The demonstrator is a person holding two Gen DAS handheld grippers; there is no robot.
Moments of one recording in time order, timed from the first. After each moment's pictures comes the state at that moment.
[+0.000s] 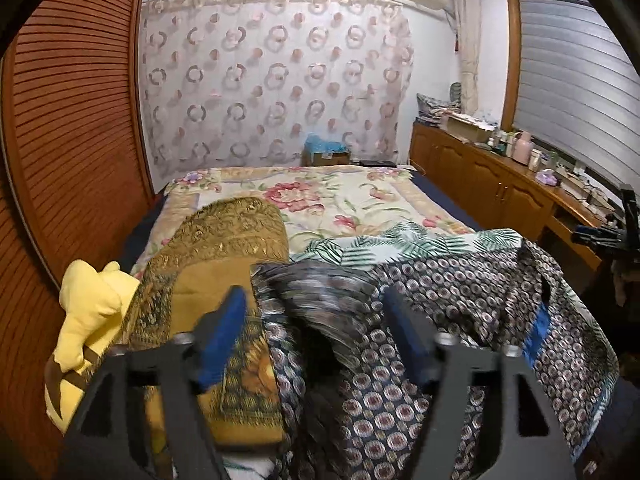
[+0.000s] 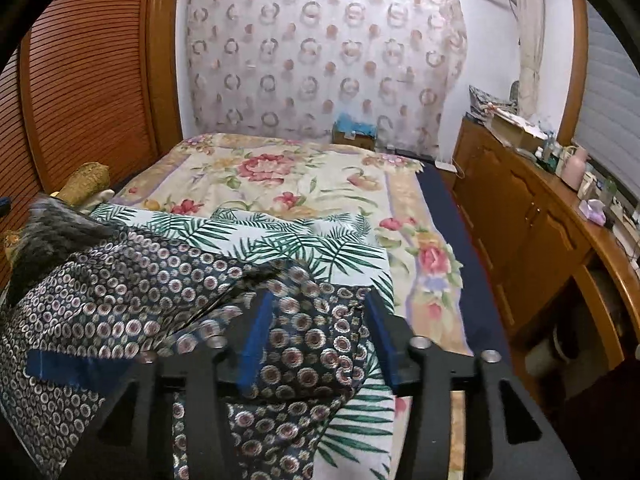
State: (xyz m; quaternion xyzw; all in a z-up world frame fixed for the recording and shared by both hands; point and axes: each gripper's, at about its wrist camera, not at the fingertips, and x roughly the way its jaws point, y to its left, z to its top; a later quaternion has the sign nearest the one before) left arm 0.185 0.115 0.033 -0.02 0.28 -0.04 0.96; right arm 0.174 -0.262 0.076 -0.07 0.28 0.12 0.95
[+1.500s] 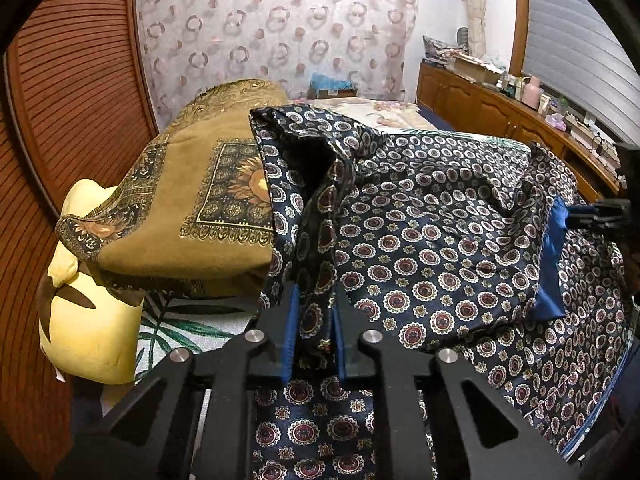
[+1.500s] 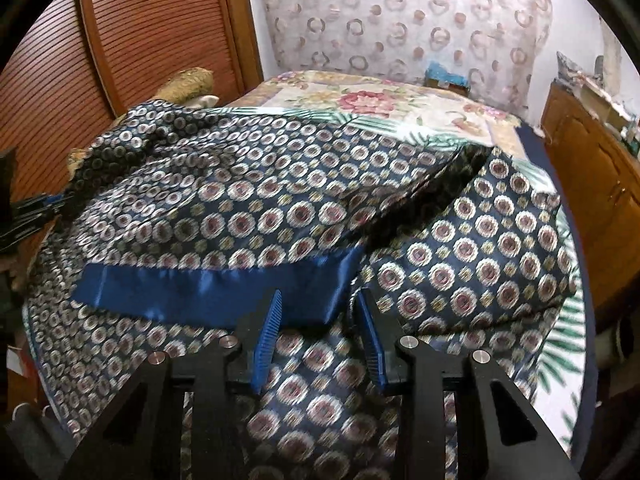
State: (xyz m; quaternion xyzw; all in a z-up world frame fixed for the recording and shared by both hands) left arm 0.137 0.111 -0.056 0.00 0.38 -0.03 0.92; right arm 0.163 -0.253 -0.003 -0.08 0.37 0.26 0.89
